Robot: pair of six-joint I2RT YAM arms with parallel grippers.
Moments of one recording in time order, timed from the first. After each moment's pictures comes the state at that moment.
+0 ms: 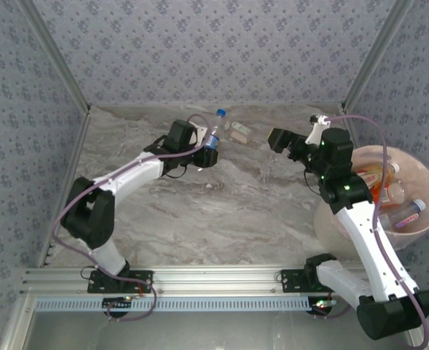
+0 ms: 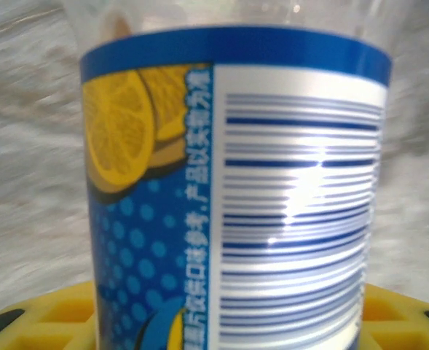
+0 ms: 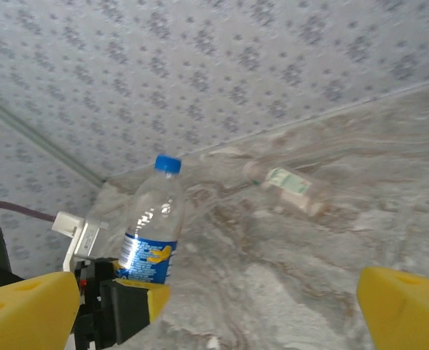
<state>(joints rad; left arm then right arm) -0.58 1.66 1.23 -0.23 0.28 -0.31 0.25 0.96 1.04 -0.35 -0.20 0.53</state>
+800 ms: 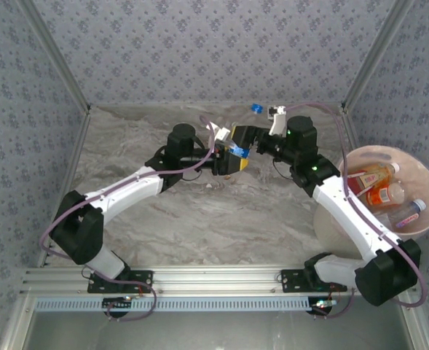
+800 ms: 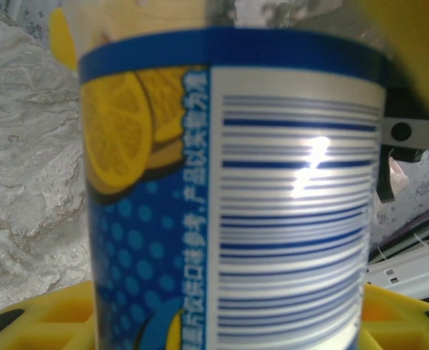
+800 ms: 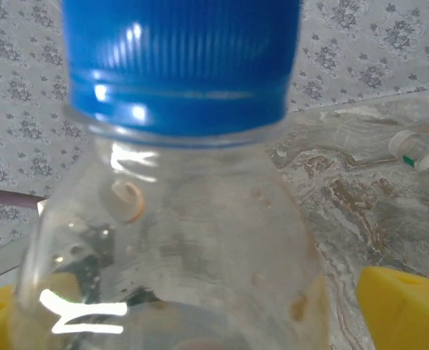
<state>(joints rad) -0.71 1.55 1.13 0.23 0.77 -0.53 0.44 1.21 1.09 -0.11 -0.35 0.59</state>
